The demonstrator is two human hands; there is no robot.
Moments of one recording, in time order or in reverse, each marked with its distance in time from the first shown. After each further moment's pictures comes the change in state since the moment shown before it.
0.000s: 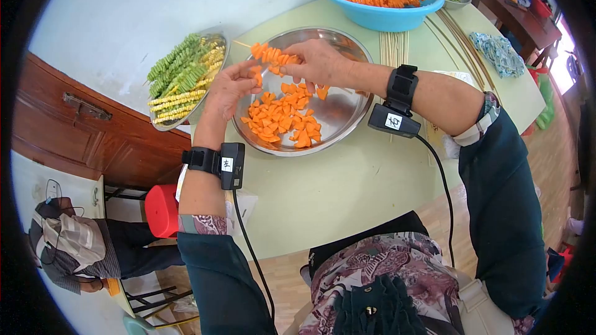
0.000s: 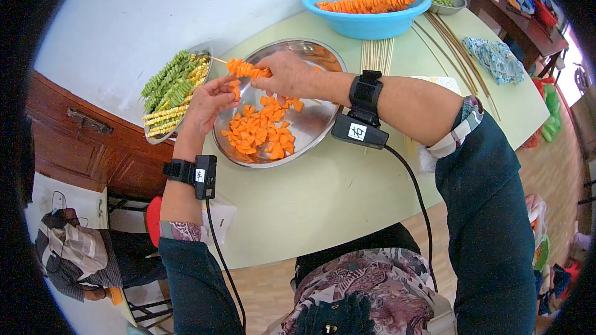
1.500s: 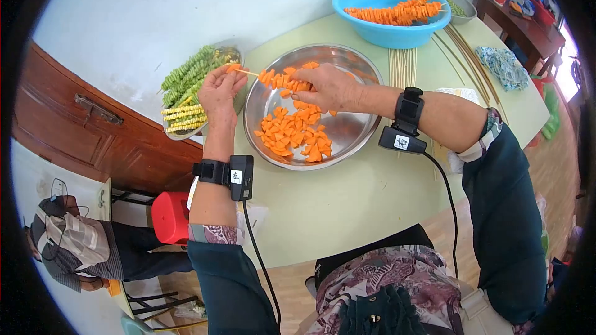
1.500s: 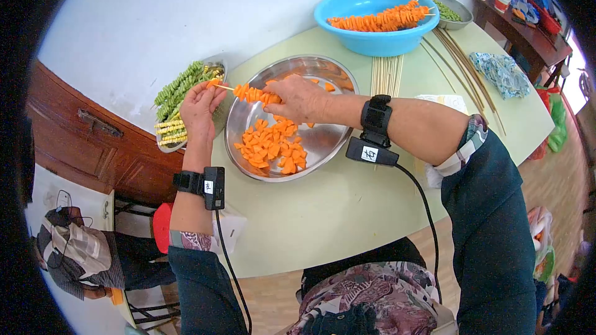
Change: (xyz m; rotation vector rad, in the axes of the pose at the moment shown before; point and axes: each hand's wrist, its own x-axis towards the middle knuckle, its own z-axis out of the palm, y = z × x) left_hand 0.001 0.015 -0.008 -0.257 0.409 0.390; right_hand 0.002 0.013 0.013 -0.338 0.117 -0.331
